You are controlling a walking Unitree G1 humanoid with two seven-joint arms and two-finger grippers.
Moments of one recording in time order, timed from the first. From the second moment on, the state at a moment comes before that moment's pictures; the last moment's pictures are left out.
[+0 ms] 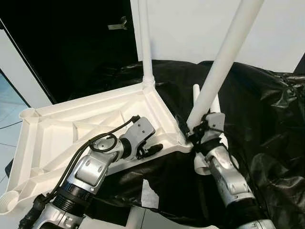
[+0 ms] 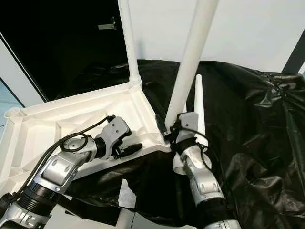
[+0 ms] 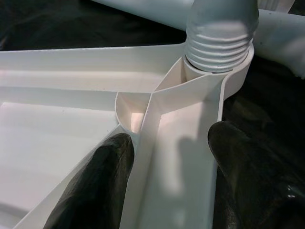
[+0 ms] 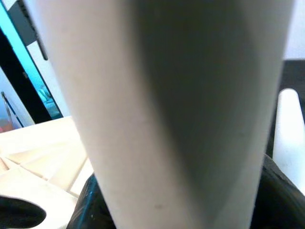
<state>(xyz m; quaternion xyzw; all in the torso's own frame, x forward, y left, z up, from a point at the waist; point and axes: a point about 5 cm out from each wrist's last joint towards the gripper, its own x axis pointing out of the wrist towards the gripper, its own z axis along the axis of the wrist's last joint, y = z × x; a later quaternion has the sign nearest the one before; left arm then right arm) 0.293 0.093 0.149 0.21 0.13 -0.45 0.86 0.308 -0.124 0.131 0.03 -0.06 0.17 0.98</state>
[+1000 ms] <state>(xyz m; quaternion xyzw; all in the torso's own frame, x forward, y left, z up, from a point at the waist) 0.297 0.093 0.154 0.21 0.12 -0.44 0.86 0.310 -0.124 0.138 -0.13 -0.03 0.24 0.96</state>
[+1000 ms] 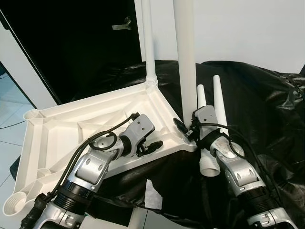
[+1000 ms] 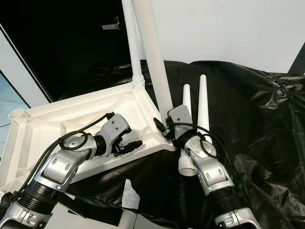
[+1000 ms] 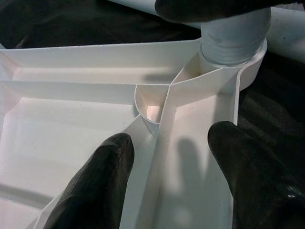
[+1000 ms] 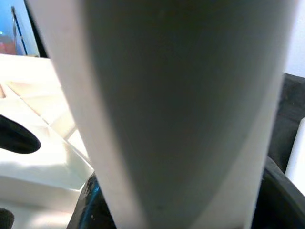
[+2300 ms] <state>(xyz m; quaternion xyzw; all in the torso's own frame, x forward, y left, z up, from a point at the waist) 0.298 0.093 0.155 0.21 0.11 -0.44 0.86 0.304 -0.122 0.138 -0.07 -0.04 0.20 0.98</state>
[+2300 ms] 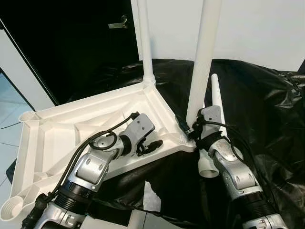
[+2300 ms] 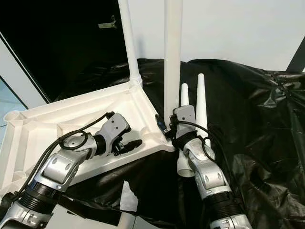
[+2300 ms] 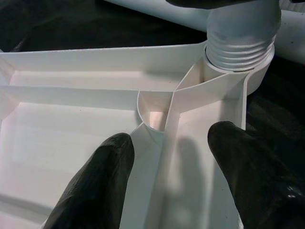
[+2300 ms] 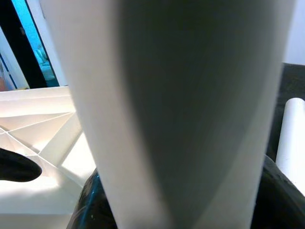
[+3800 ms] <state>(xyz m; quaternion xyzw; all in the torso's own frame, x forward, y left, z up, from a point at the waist) 0.297 0.089 0.157 0.21 0.11 -0.44 0.87 0.297 -0.110 0.128 -0.03 -0.04 0.08 1.00</state>
